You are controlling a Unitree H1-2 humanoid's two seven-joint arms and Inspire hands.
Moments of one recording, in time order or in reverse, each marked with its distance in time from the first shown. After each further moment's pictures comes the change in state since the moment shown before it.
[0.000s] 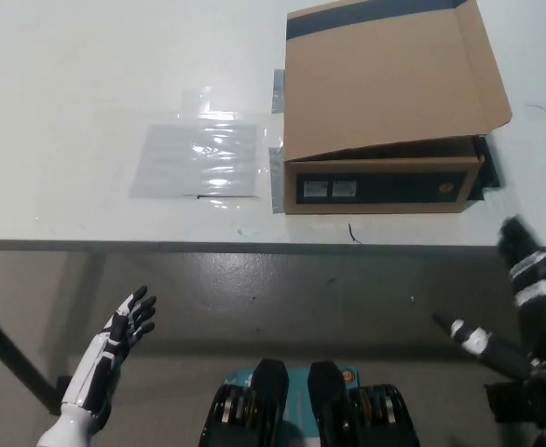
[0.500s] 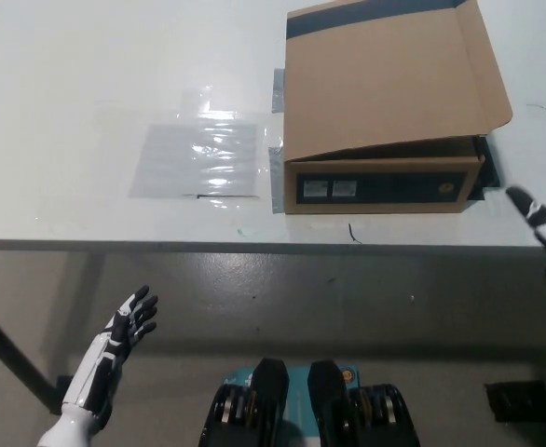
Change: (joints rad) left_arm 0.000 0.000 0.000 0.000 -0.001 -0.007 -0.006; right_arm -0.249 0.007 -0.126 -0.071 0.243 0.158 -0.038
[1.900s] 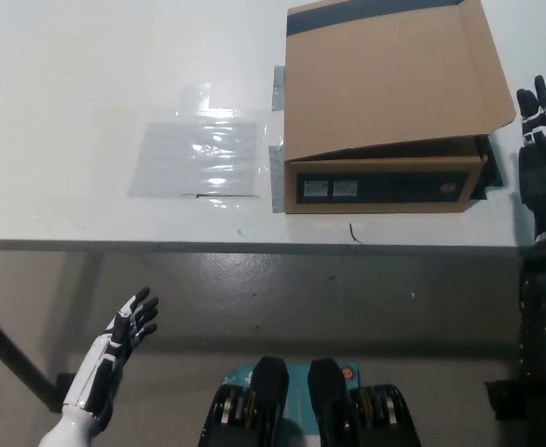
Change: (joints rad) left_arm 0.000 -0.001 -0.001 0.003 -0.003 -0.003 -0.001; right_arm -0.329 0.044 -0.197 0.572 0.438 0.128 0.062
